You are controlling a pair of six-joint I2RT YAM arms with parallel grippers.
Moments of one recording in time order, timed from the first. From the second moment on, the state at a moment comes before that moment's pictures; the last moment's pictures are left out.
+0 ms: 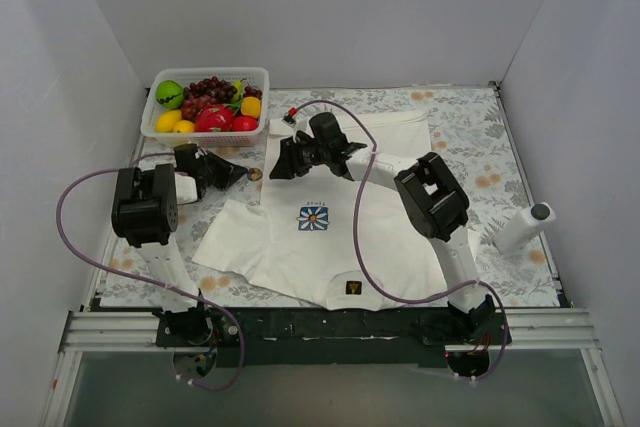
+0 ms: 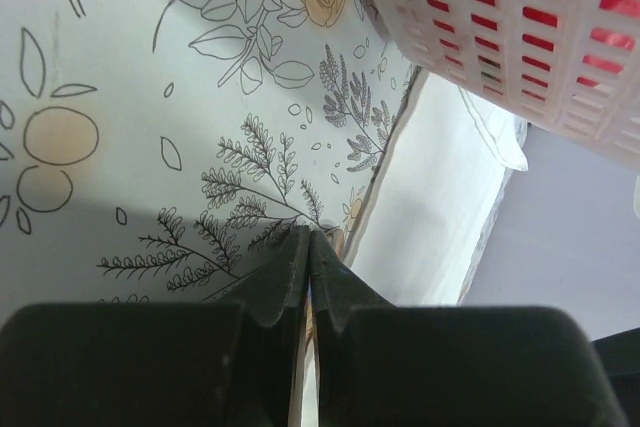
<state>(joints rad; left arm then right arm) 0.10 1.95 0.86 0.45 0.49 -0.99 0.71 2.20 1.56 0.14 -0.63 0.38</state>
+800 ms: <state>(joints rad) 0.09 1.87 0.84 0.38 0.50 -0.92 0.73 2.49 1.84 0.17 -0.54 0.55</state>
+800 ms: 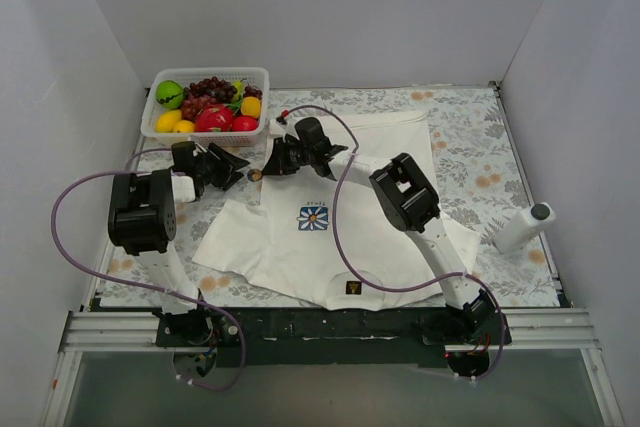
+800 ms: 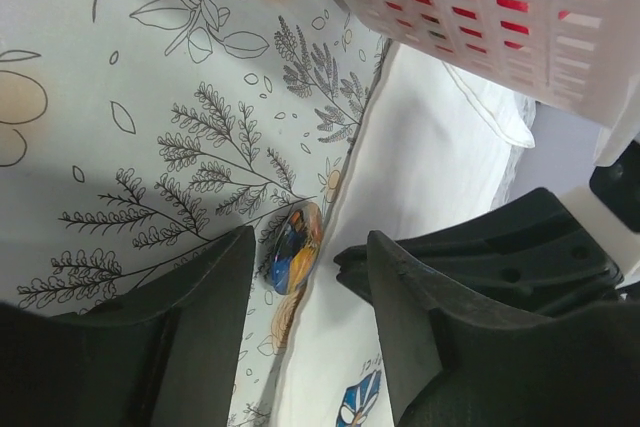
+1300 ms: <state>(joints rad) 0.07 1.87 0.84 0.36 0.54 -0.90 0.73 2.53 1.89 0.15 -0.54 0.58</state>
